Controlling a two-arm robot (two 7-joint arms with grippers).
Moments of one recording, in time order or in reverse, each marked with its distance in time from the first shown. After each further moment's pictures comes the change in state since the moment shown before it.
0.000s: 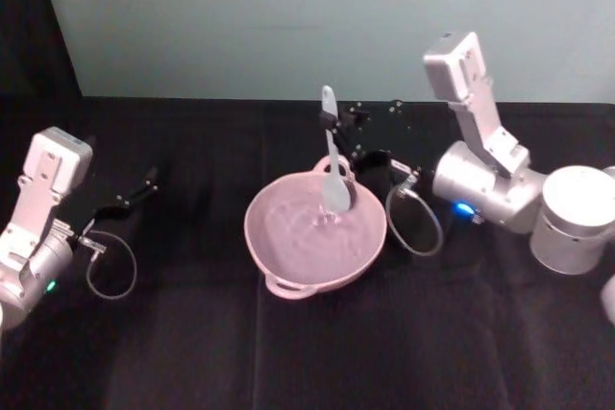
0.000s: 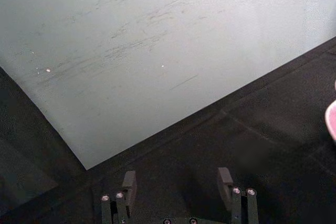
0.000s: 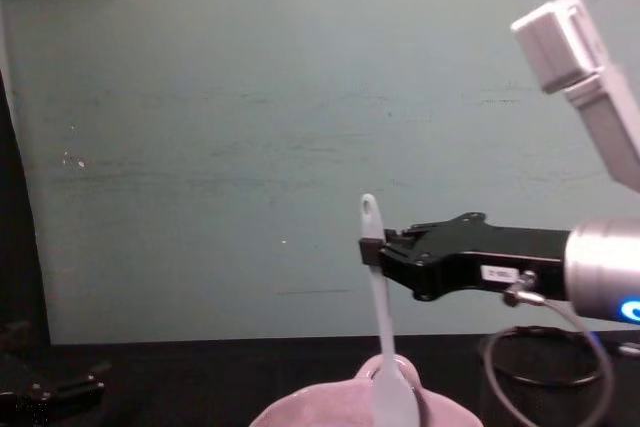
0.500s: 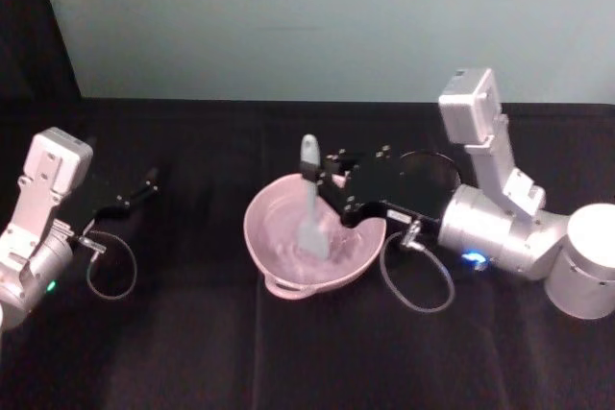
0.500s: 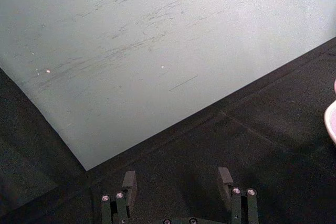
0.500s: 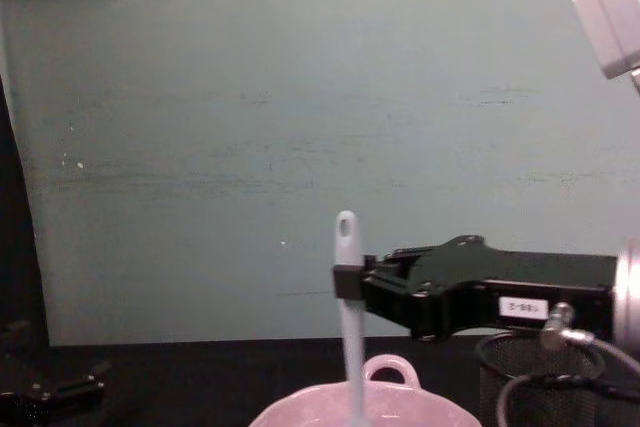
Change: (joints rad) left arm 0.000 0.000 0.000 0.000 0.000 0.000 0.000; right arm -0.145 0.084 0.036 -0.218 0.068 0.053 0.107
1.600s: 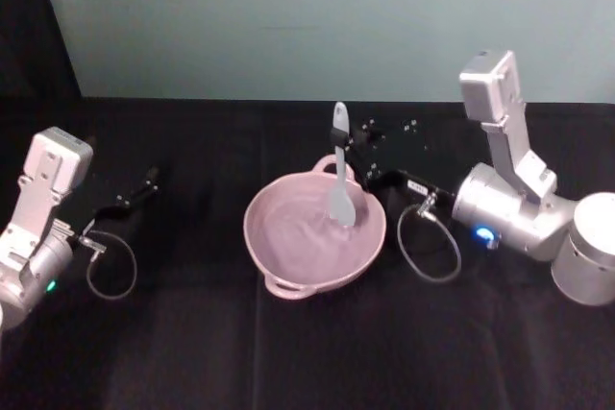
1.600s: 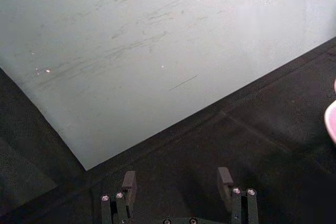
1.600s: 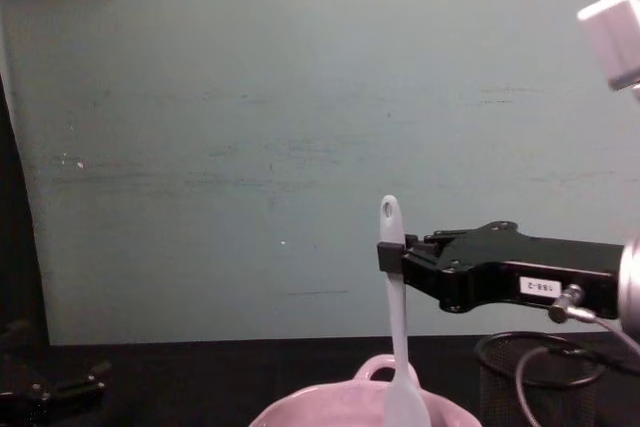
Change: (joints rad) left arm 0.000 0.000 0.000 0.000 0.000 0.000 0.000; right arm 0.008 -0.082 0.093 0.110 -0.079 -0.038 -0.024
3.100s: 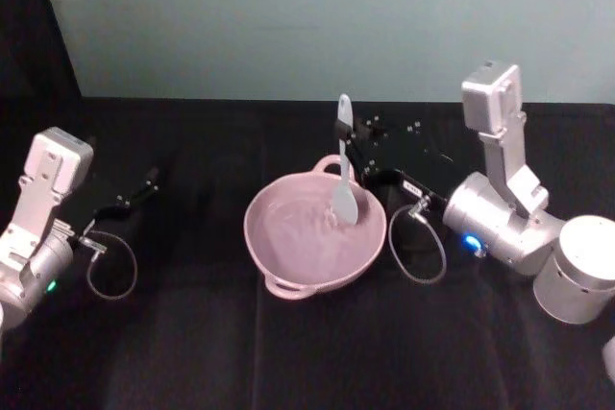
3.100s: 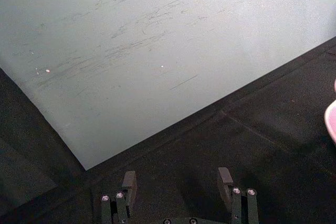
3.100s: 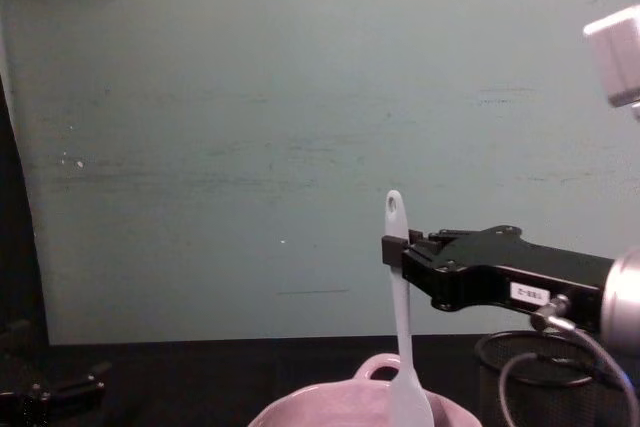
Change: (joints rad) left arm 0.000 0.000 0.000 0.000 0.000 0.000 0.000; right arm -0.064 -0.068 0.051 0.001 -0.036 -0.050 -0.075
